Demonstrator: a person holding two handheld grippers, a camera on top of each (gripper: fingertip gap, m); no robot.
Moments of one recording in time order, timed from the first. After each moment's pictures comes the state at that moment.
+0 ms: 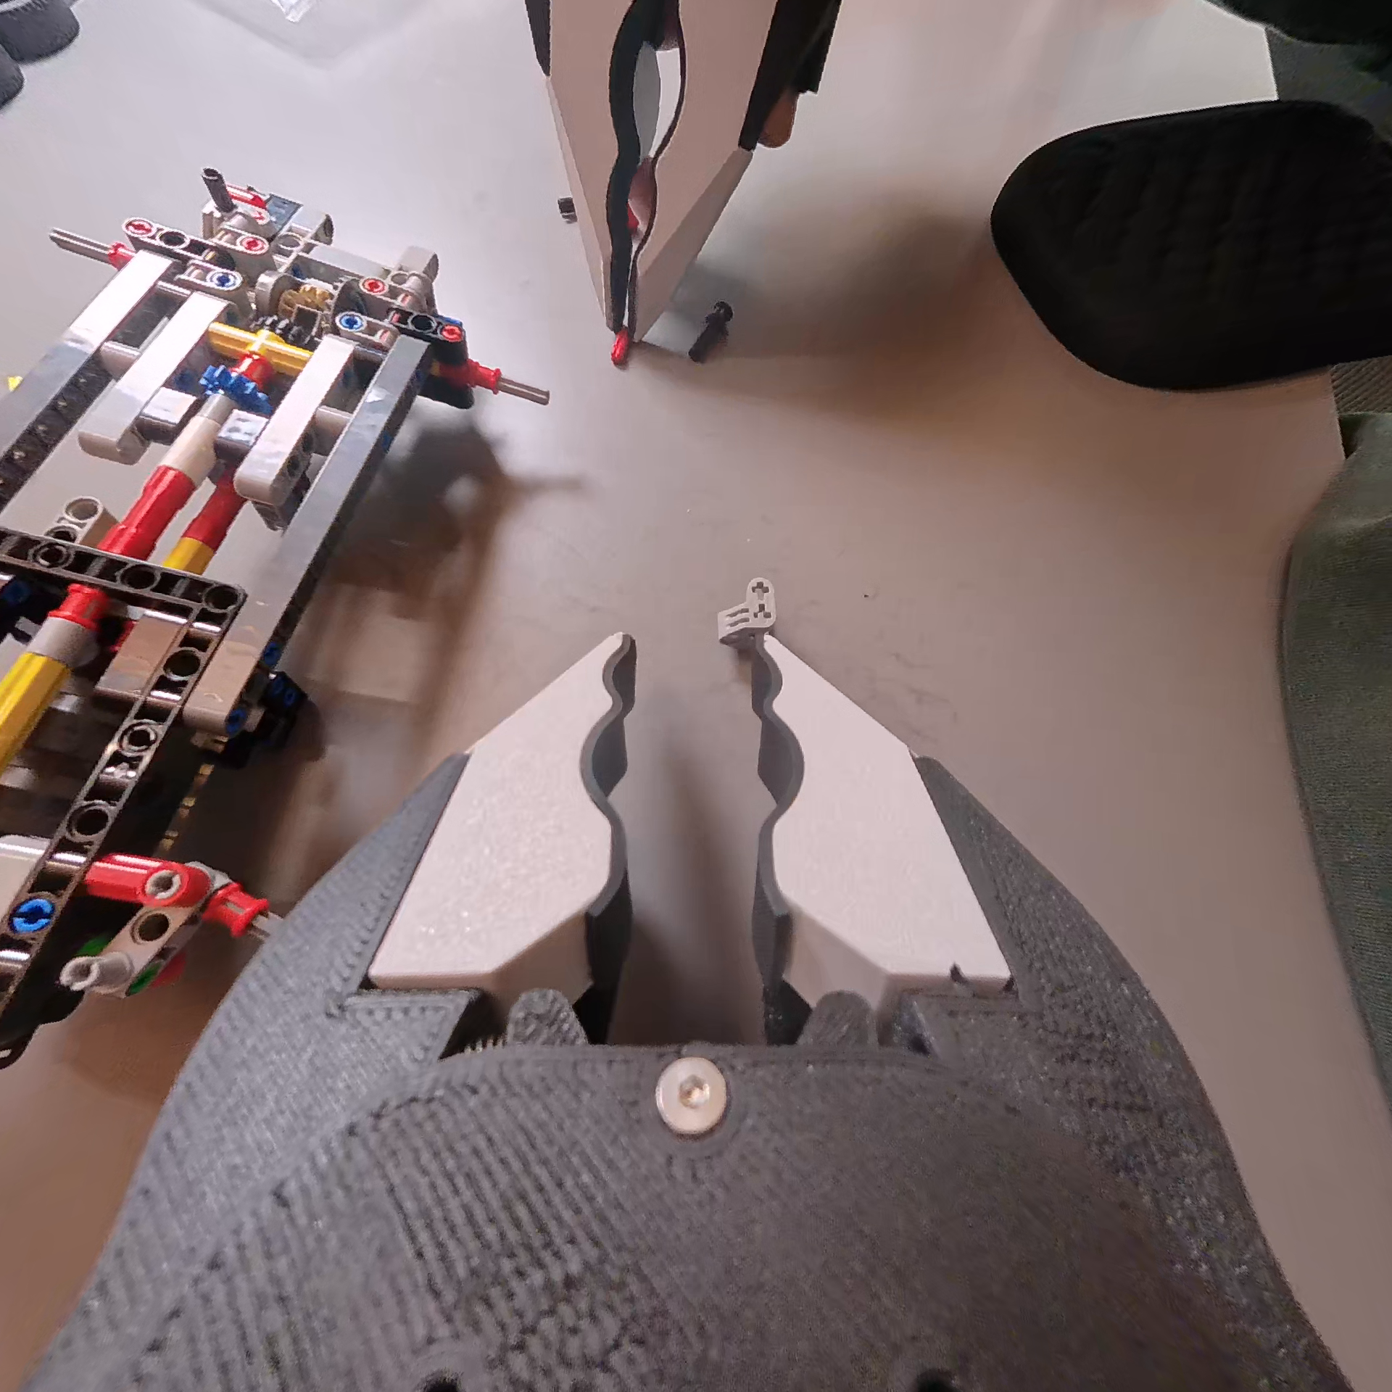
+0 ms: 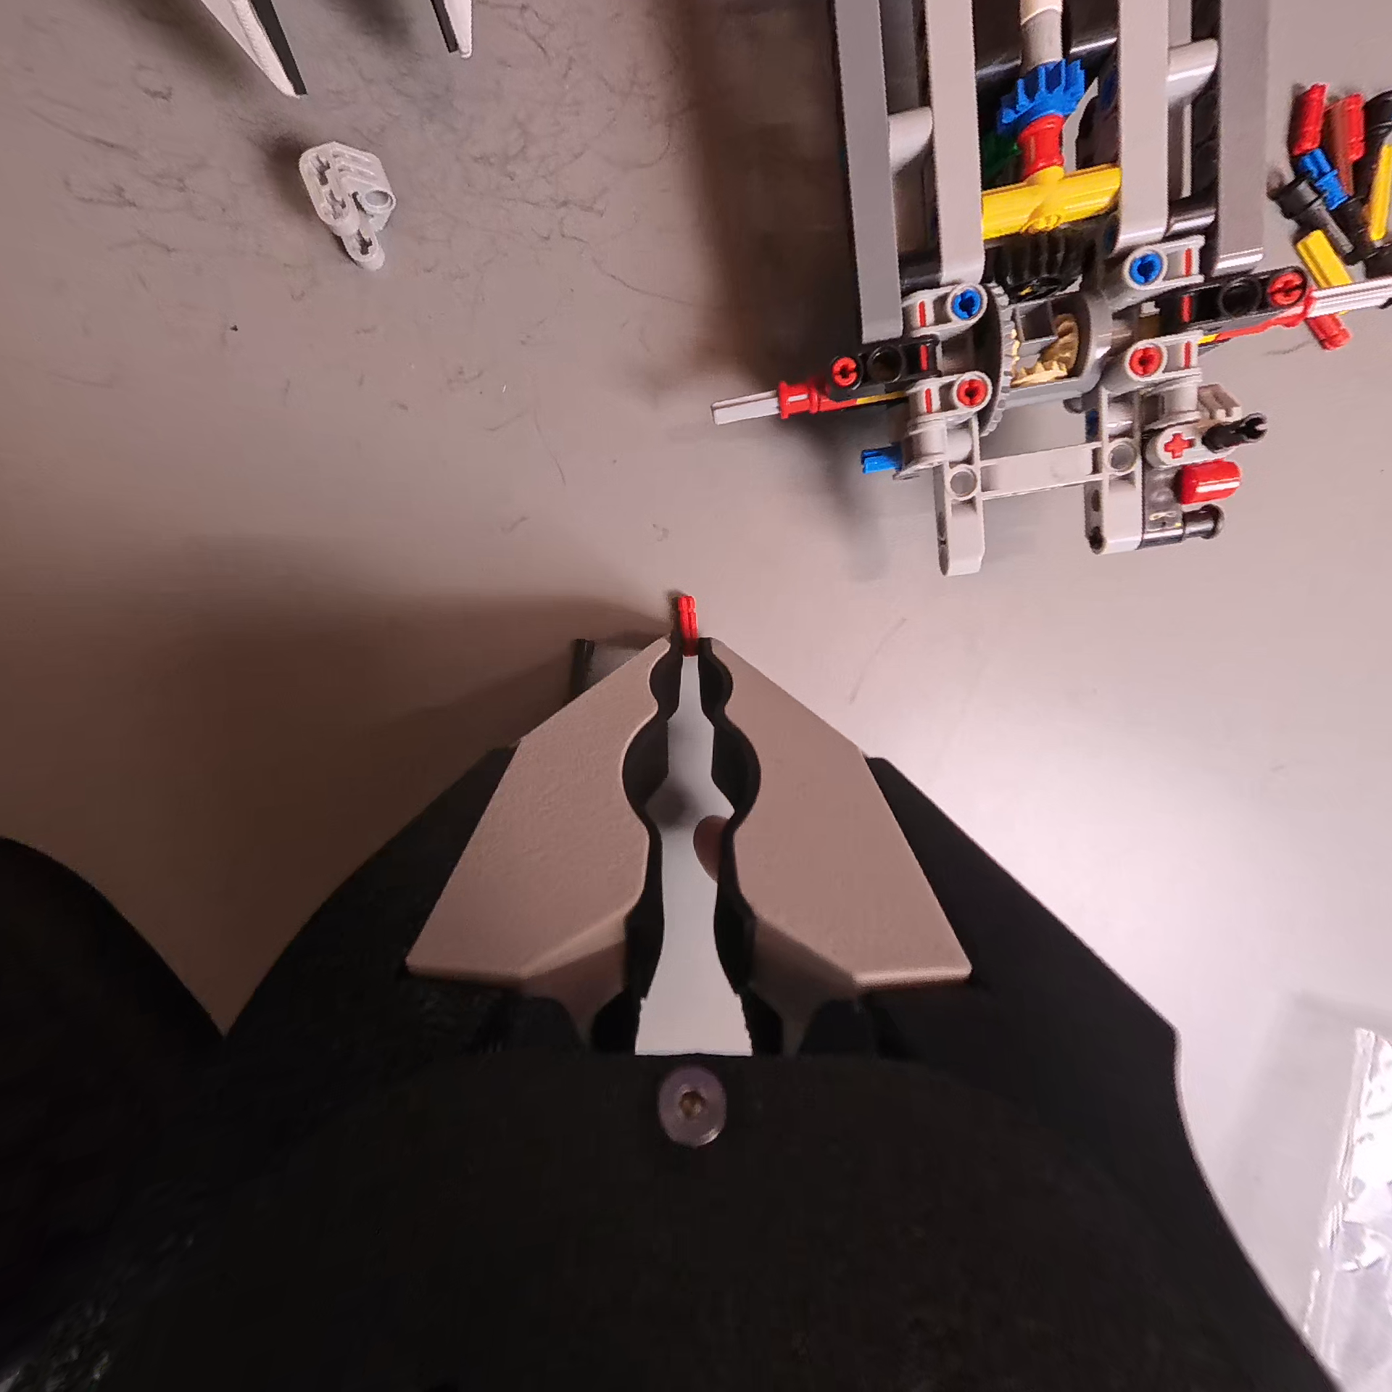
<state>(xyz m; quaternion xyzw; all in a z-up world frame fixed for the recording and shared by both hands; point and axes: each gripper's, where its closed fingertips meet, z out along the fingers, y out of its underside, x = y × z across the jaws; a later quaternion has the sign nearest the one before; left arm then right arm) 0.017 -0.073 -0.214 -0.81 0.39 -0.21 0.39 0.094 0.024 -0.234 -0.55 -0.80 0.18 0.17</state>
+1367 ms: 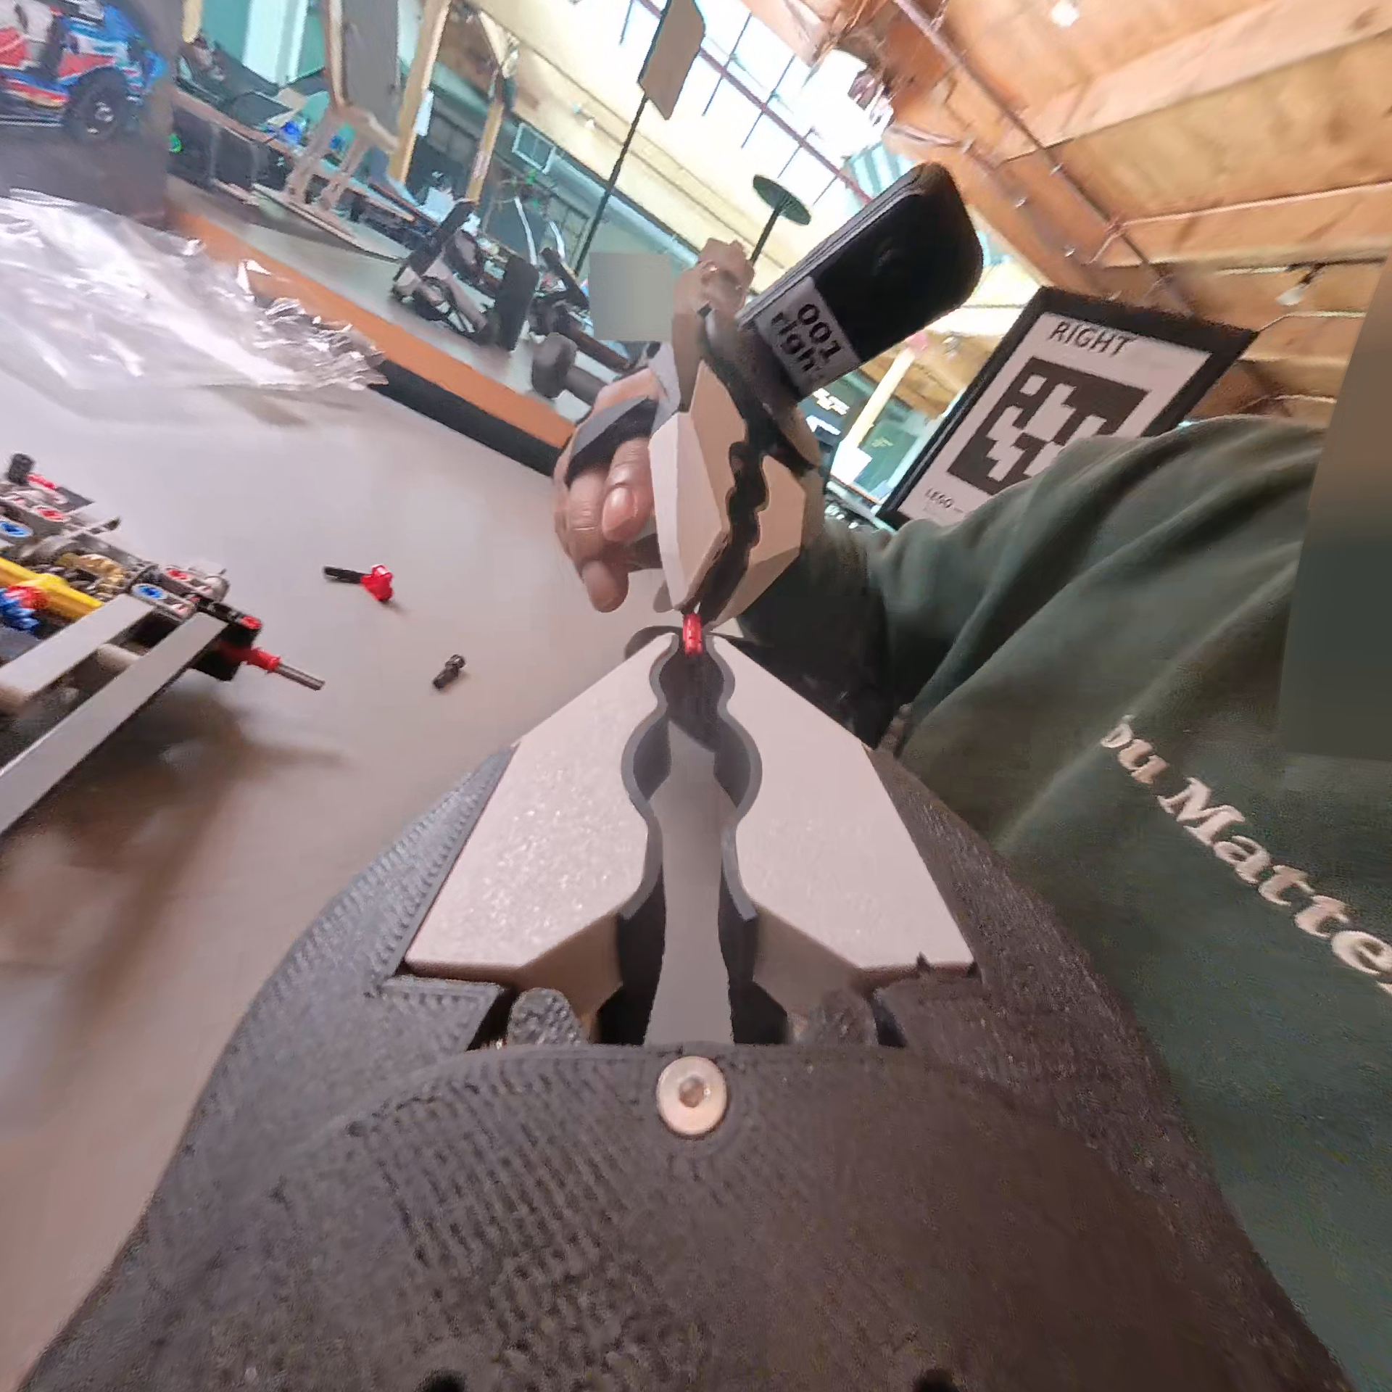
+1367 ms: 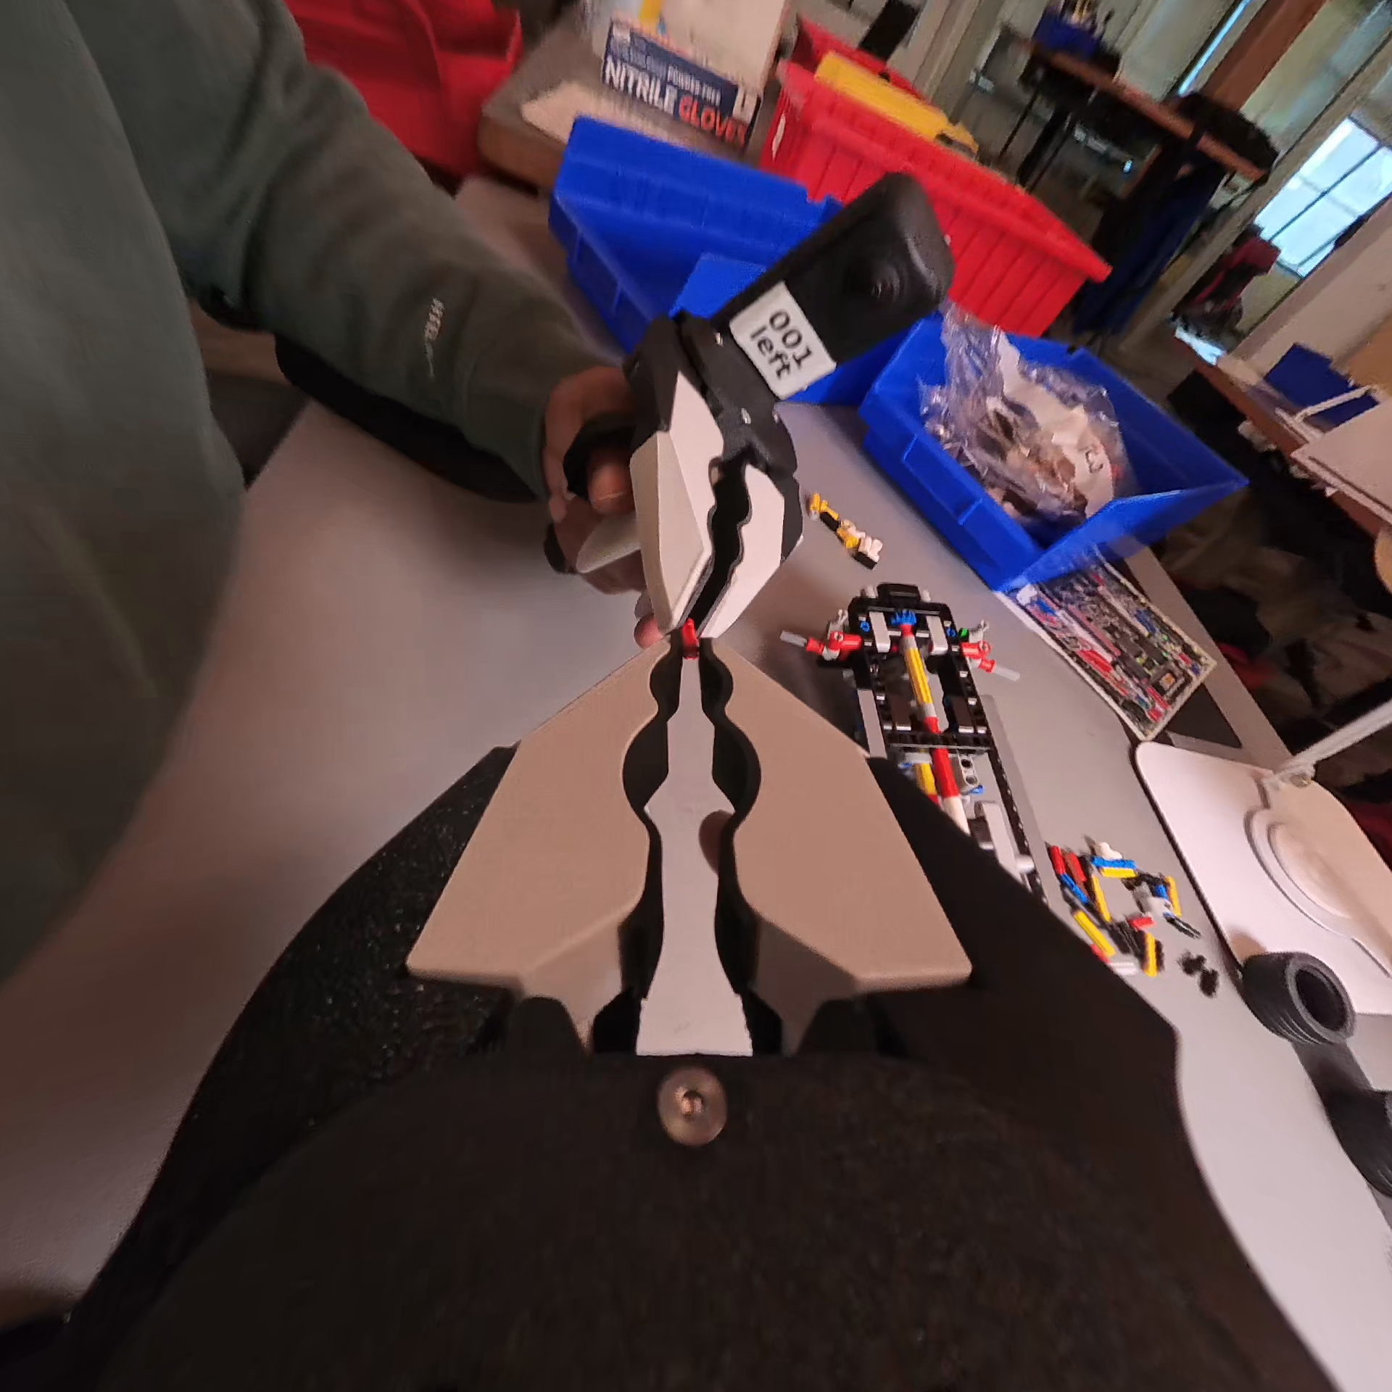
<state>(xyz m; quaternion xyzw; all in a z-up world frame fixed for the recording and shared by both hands) 0.036 -0.095 -0.114 -0.64 0.25 -0.56 0.46 0.030 -0.095 -0.110 -0.36 -0.73 0.40 0.42</state>
